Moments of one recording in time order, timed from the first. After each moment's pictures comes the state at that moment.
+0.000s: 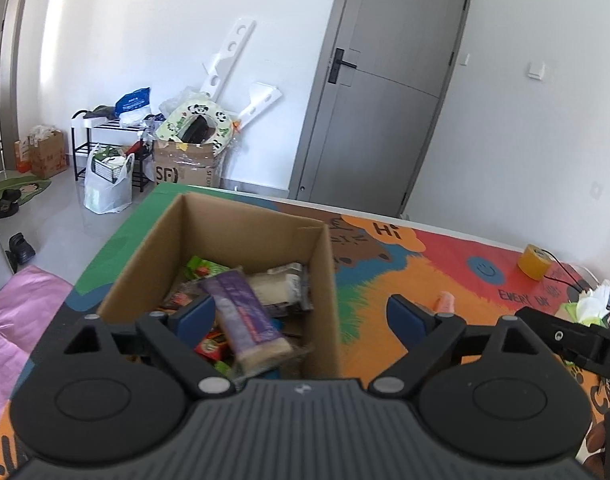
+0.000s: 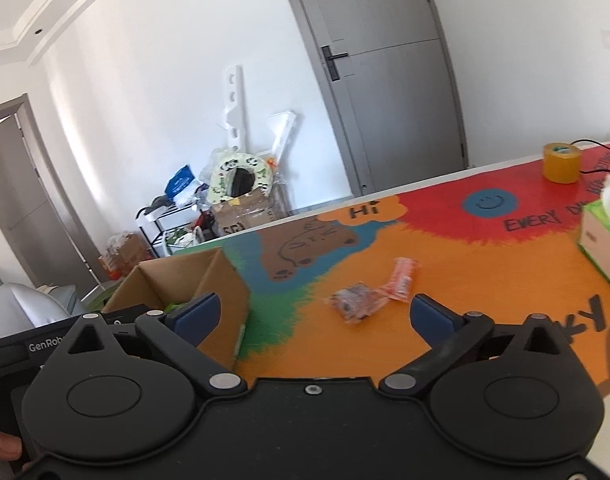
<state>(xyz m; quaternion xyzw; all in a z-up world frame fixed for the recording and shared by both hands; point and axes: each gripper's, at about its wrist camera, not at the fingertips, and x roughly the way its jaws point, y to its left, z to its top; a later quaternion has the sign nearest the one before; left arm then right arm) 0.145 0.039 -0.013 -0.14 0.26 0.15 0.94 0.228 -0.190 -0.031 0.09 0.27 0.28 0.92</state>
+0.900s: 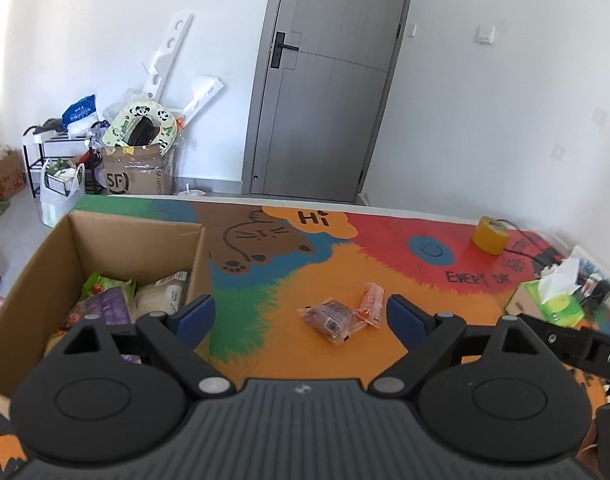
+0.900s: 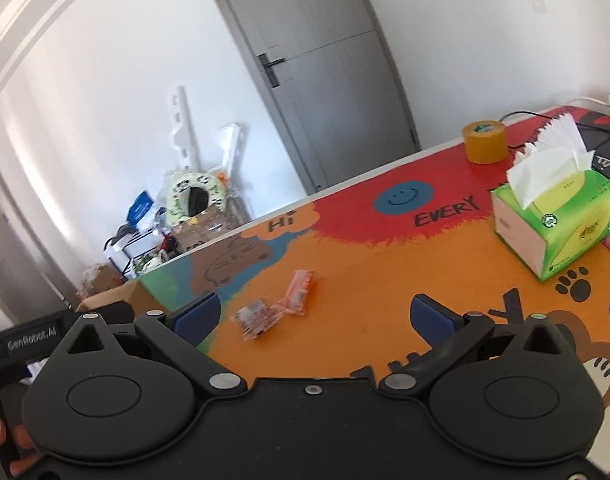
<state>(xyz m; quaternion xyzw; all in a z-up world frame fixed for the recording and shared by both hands) 0.207 -0.035 -0.011 -0.10 0.28 0.10 0.95 0.270 -0.275 -0.045 0.14 0.29 0.22 0.92</state>
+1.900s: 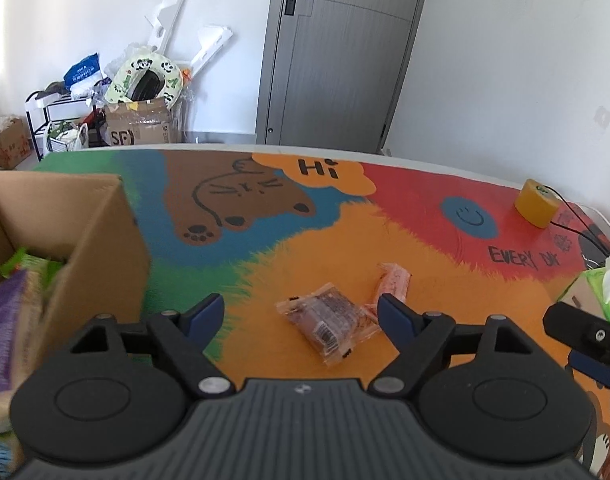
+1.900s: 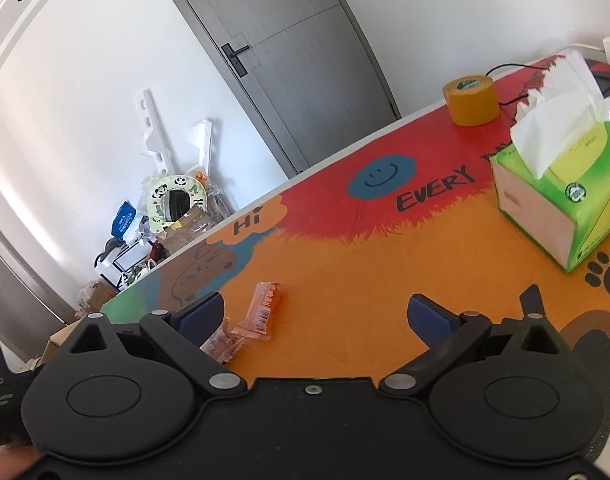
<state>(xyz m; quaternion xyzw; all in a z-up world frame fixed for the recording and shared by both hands) 0.305 -0.051 -0.073 -0.11 0.35 0.13 0.92 0.334 -0.276 -0.084 0.19 0.33 0.21 0.90</state>
